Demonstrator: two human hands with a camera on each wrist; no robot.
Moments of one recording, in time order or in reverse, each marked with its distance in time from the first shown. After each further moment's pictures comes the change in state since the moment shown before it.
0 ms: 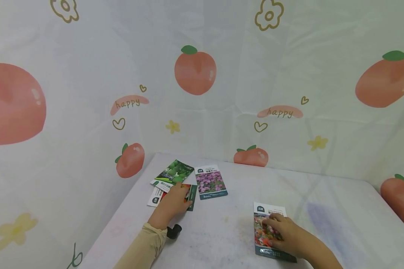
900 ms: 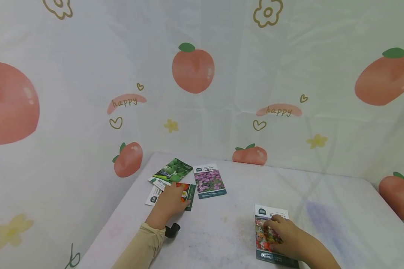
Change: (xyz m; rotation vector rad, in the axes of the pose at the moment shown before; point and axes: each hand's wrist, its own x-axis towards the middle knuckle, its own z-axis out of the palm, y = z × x) left_hand -0.004 -0.002 0.001 0.124 0.035 -0.077; right_hand -0.003 -0.007 -0.004 0.095 -0.065 0.044
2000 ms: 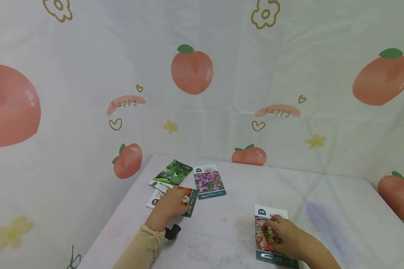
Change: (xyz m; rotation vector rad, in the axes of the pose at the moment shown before) left_hand -0.002 0.011 -0.012 -0.065 -0.129 -0.024; right_hand 0.000 0.002 -0.001 0.014 0.000 -0.005
